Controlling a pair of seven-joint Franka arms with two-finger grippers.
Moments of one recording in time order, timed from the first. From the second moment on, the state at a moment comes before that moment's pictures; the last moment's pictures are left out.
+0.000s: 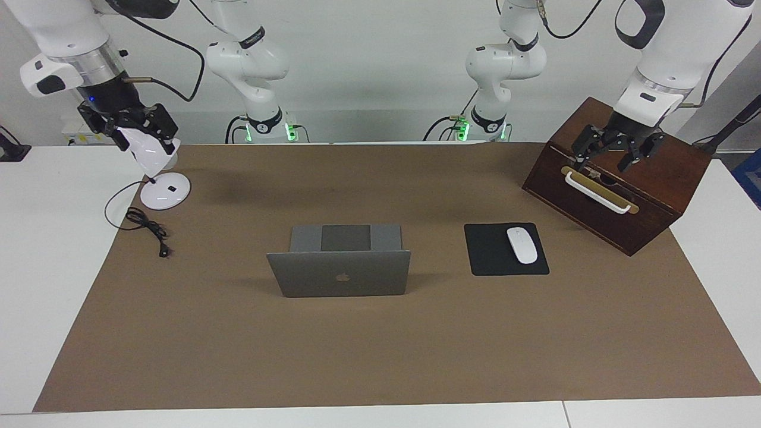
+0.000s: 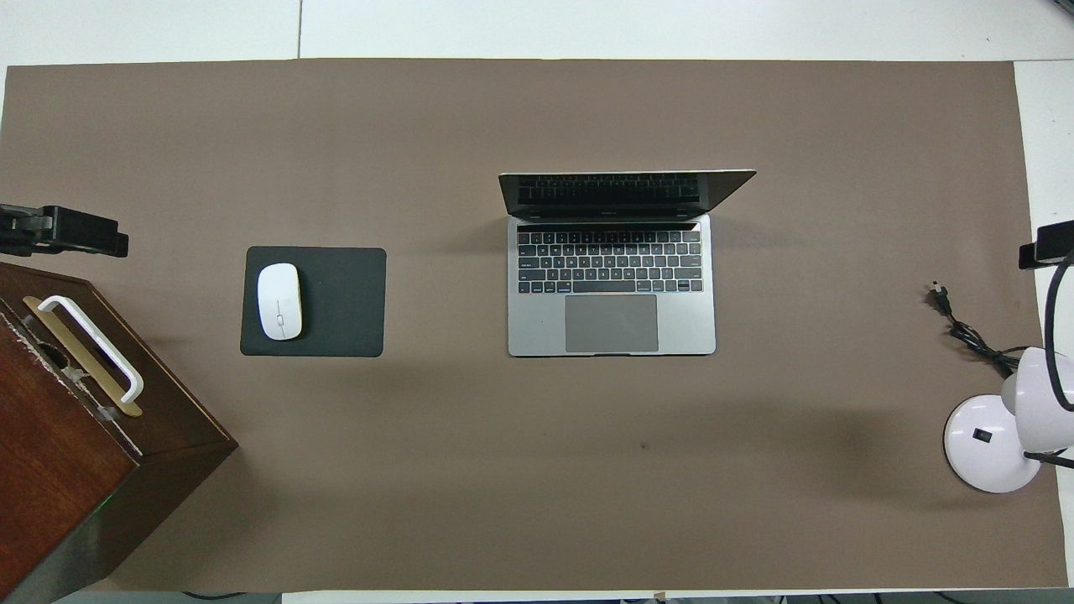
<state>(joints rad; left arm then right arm) -0.02 -0.02 0.00 -1.62 -0.03 1.66 0.07 -0.13 -0.08 0.00 -1.62 0.01 1.57 0.02</state>
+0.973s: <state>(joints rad) -0.02 -0.02 -0.01 -1.63 -0.03 1.69 0.07 -0.13 -0.08 0.00 -1.62 0.01 1.57 0.02</state>
